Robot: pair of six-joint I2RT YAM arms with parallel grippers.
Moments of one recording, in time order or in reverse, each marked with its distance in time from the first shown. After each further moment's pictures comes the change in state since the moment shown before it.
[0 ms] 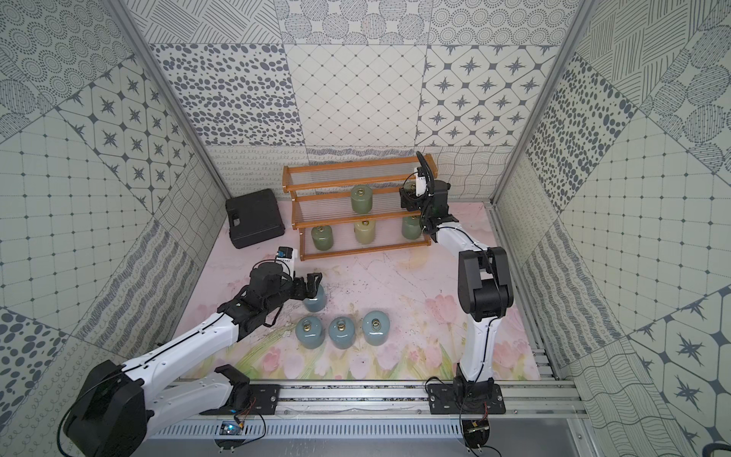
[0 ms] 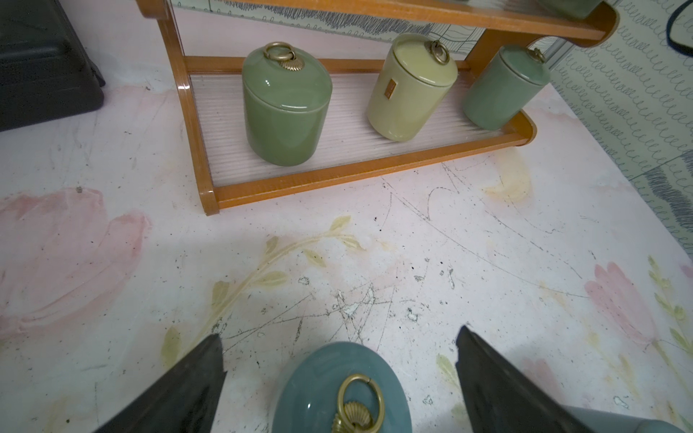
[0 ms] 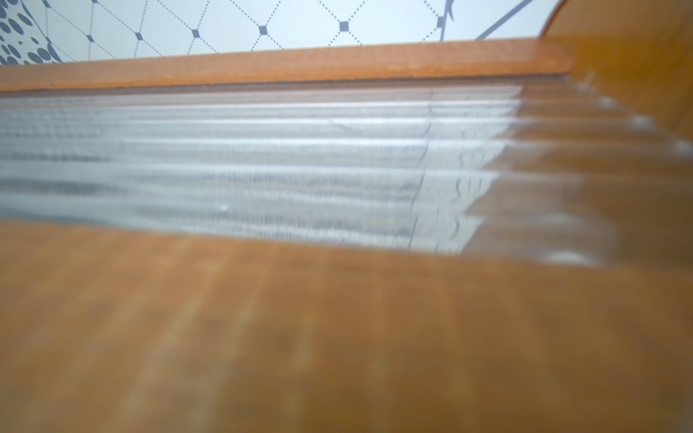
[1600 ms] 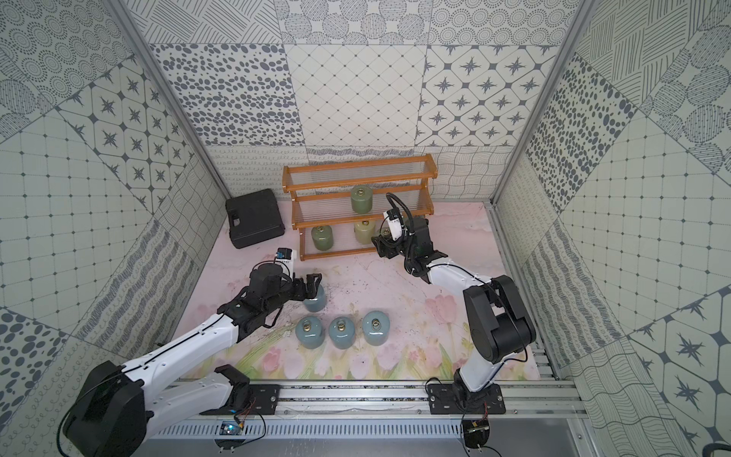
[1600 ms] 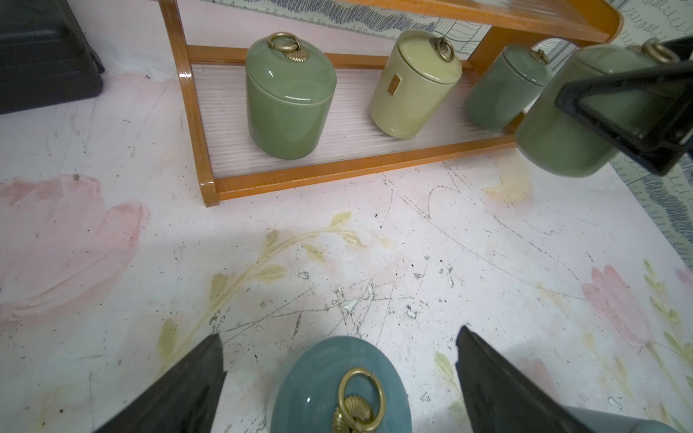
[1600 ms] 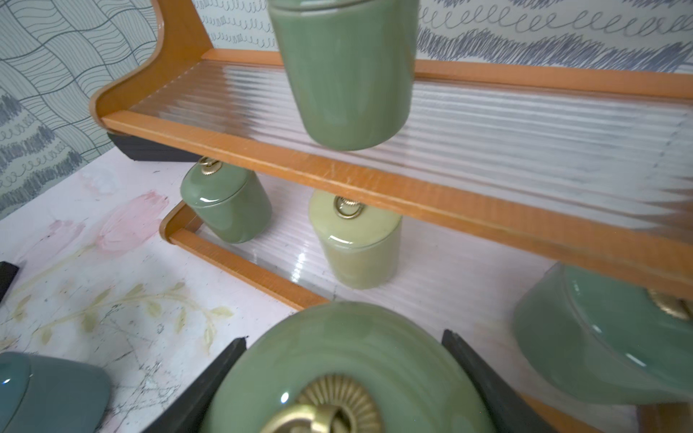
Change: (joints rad) left arm 0.002 -0.004 -0.011 0.000 0.002 -0.024; right arm 0.240 -0.347 -0.526 -0.029 -0.113 0.002
